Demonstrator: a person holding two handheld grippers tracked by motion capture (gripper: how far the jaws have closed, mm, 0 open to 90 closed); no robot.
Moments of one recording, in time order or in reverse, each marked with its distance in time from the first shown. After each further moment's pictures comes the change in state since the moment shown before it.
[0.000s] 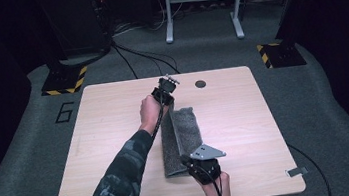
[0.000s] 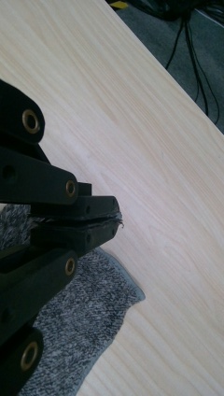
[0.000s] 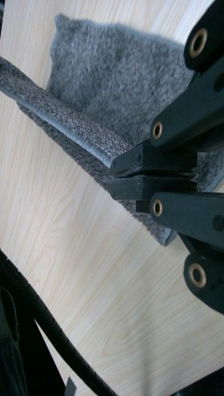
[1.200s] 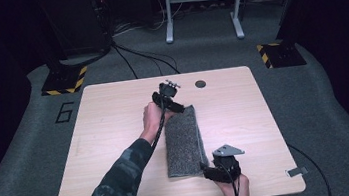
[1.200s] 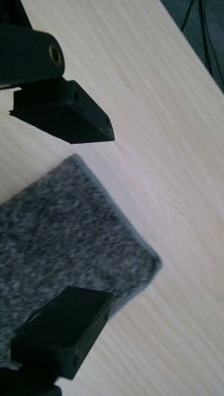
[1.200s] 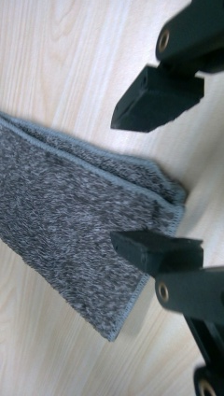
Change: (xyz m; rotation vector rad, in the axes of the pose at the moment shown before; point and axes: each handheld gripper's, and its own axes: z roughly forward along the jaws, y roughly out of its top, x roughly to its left) left arm -0.010 -0.025 -0.010 -0.039 -0.079 -0.092; right arm -0.049 -0.035 -0.011 0.172 -0.161 0.136
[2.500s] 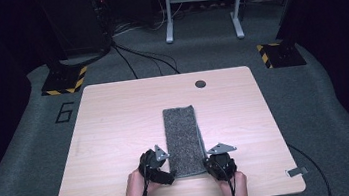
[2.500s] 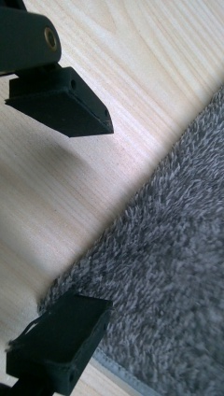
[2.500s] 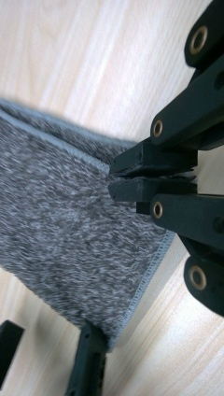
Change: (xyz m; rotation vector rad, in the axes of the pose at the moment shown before) left arm -0.081 -0.187 -0.058 -0.019 -0.117 0.100; right arm 0.001 0.002 0.013 0.074 -0.011 -0.047
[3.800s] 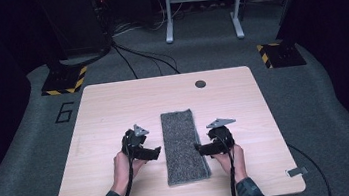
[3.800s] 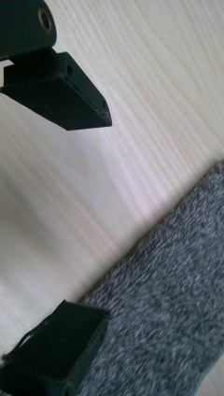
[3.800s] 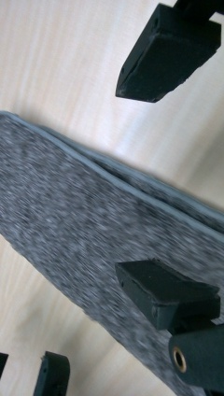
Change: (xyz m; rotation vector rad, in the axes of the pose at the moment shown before) left arm 0.084 0.022 -0.009 -0.054 0.059 -0.186; right arm -0.047 0.061 0.030 -0.021 0.092 -0.008
